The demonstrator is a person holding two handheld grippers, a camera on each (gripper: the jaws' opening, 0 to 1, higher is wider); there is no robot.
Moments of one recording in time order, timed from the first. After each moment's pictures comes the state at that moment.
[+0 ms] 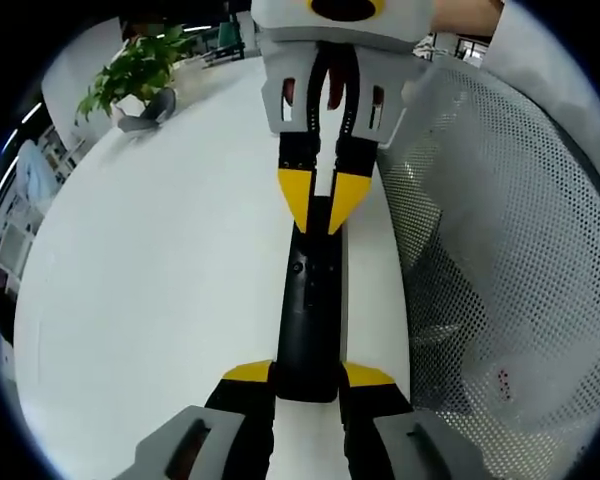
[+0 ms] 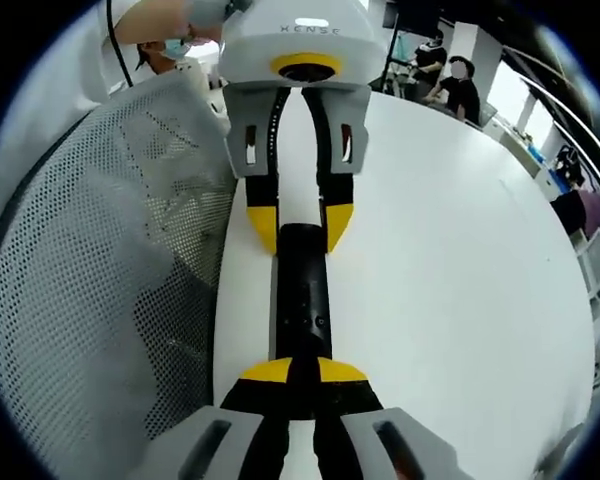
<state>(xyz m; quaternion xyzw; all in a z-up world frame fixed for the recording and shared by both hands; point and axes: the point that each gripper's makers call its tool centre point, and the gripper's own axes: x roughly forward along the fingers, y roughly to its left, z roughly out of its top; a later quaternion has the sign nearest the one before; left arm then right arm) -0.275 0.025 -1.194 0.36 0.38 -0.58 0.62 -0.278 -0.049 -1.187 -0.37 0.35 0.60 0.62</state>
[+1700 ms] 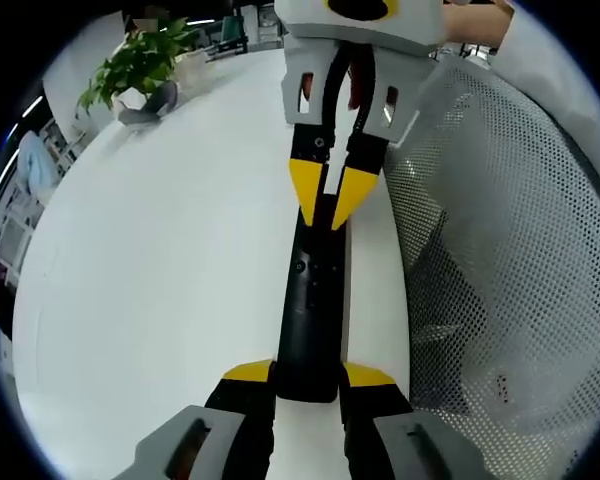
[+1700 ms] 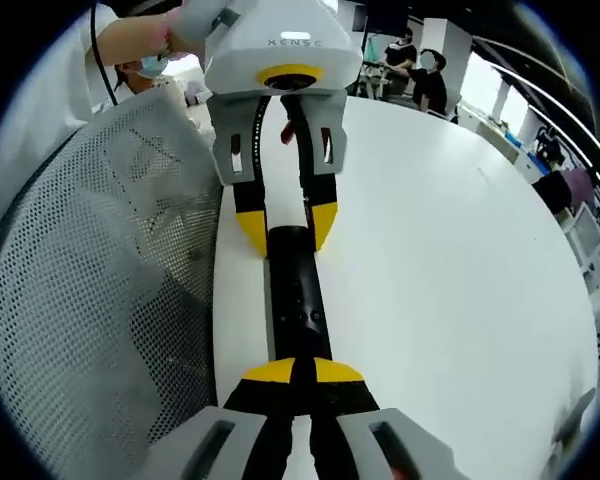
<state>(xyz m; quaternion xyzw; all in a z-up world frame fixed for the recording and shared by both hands) -0.276 0.027 -1.194 0.36 0.40 -0.58 0.62 -0.280 -0.054 -1.184 -0.34 0.34 0.58 0.66</state>
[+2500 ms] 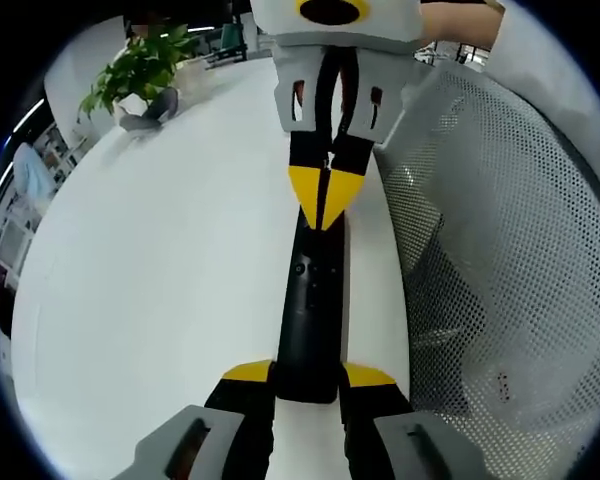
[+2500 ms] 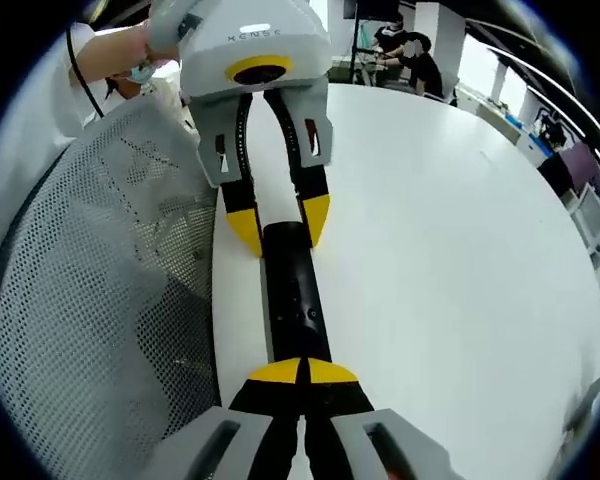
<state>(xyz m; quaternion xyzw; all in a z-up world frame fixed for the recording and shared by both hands) -0.276 0.027 -1.193 0.35 0.38 -0.58 0.63 -0.277 -0.054 -1.184 -0.30 0.37 0.58 0.66</state>
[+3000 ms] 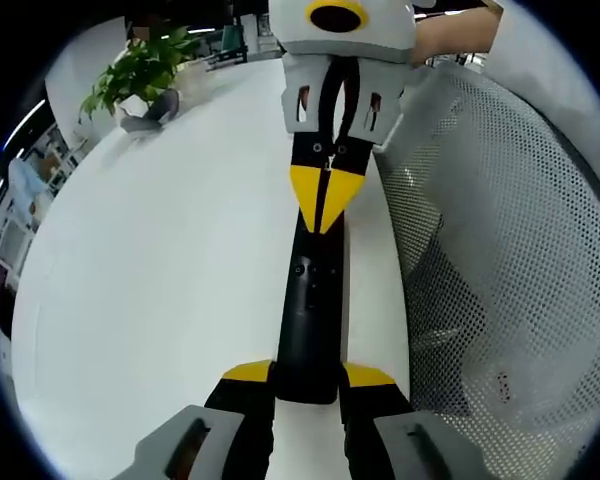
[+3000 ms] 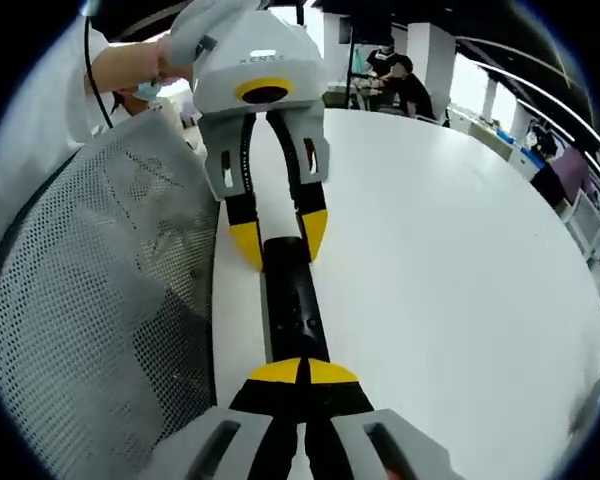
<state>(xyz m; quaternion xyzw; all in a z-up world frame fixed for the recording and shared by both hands) -0.276 0.026 -1.193 0.35 0.38 -0.58 0.62 -0.276 -0.044 -1.186 -0.31 0.34 0.59 0.66</state>
